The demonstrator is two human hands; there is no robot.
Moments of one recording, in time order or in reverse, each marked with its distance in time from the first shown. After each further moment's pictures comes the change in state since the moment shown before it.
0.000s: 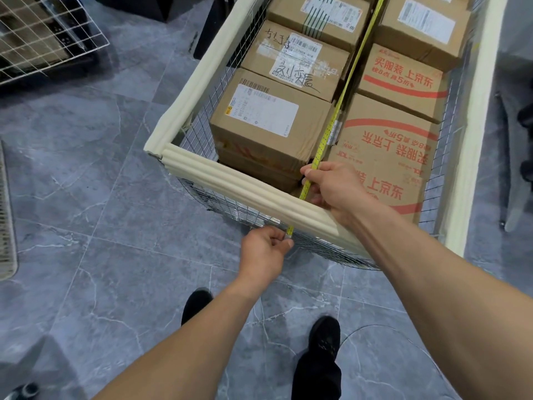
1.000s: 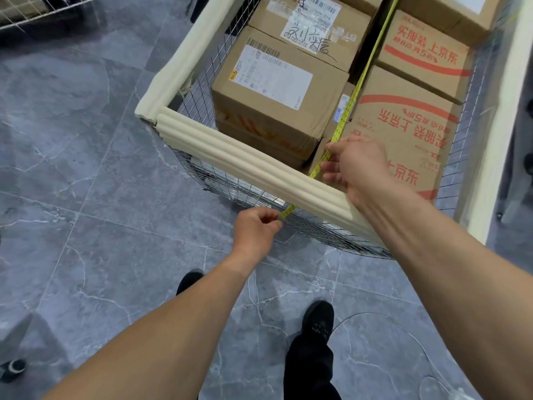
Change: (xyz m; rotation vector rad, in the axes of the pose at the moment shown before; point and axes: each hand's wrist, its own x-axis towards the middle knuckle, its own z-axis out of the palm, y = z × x) left_hand 0.031 -0.032 -0.004 -0.073 0.019 -0.095; right_hand 0.012 0.001 0.000 0.075 0.214 0.007
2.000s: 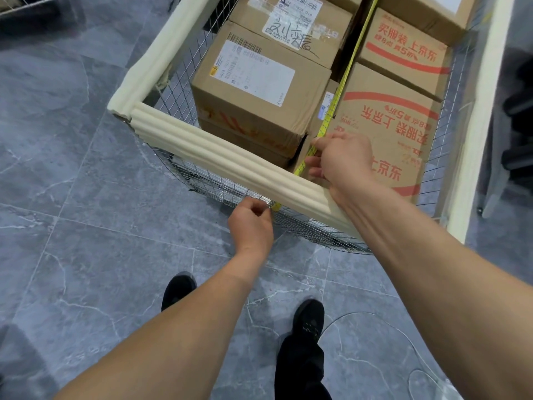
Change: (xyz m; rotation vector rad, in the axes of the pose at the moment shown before) left_hand 0.002 0.008 0.032 -0.007 0.271 0.028; right_hand 0.002 0.005 -0.001 -0.061 0.040 -0.066
